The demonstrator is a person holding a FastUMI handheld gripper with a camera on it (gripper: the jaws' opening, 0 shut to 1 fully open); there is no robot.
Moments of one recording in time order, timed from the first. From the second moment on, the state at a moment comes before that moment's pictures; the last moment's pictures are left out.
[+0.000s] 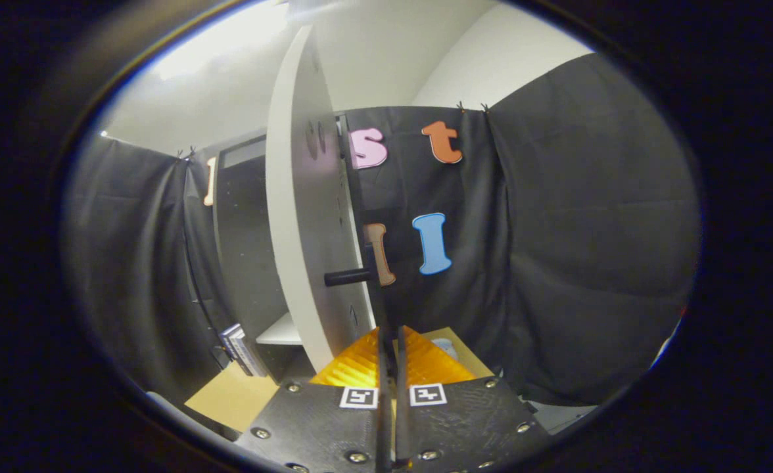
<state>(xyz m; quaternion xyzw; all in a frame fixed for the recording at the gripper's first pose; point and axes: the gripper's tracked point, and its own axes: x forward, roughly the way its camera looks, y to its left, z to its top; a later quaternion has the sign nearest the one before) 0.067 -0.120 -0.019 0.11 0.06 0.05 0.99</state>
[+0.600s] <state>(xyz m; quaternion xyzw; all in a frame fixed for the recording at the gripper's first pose) 0.012 -0.115 -0.012 0.09 0.06 -0.01 0.99</state>
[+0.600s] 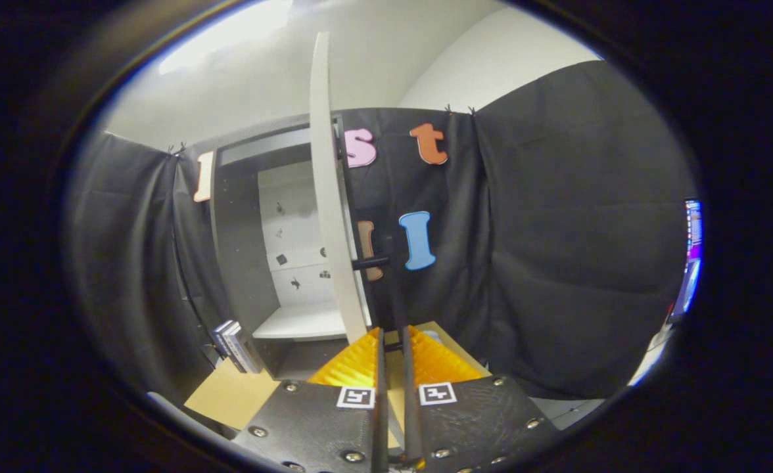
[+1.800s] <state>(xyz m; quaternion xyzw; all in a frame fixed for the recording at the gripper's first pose) 0.073 0.177 -0.133 0.03 0.13 0.19 0.97</state>
